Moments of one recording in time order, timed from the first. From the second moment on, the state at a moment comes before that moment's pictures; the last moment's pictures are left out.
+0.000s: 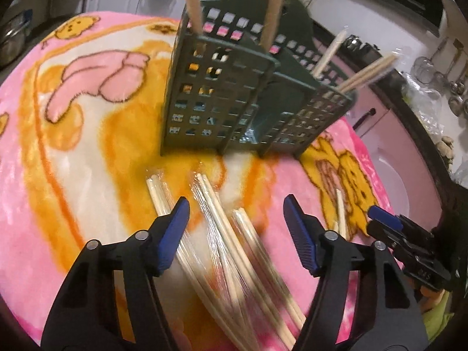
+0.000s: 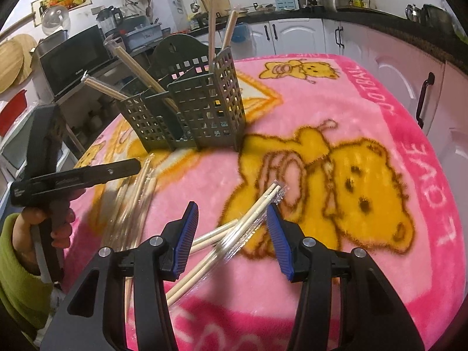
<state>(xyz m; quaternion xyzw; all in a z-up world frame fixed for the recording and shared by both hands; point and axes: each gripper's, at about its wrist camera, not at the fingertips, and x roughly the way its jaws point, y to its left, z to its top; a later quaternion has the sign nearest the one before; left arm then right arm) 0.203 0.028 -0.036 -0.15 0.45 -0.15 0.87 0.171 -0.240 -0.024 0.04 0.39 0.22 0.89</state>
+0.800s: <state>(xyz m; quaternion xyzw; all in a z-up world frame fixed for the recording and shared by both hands) 0.250 0.044 -0.053 -0.17 0.47 -0.10 0.86 0.242 -0.253 -0.059 0.10 0.49 0.20 0.84</state>
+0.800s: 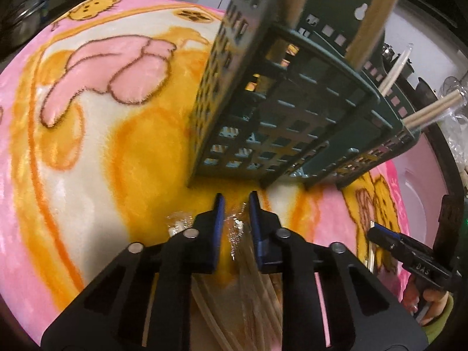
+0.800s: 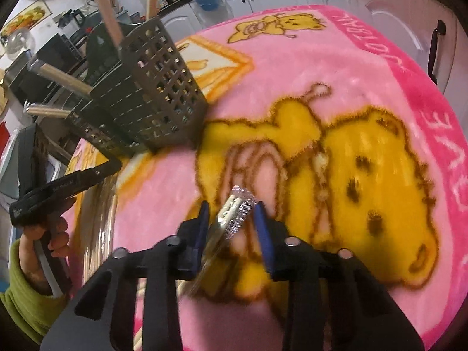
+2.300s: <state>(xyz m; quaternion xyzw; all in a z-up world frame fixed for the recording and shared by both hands) 0.188 -0.037 0.112 -0.09 0.28 -0.21 0.93 0.154 -0.276 0.105 0.06 0.20 0.20 0.96</state>
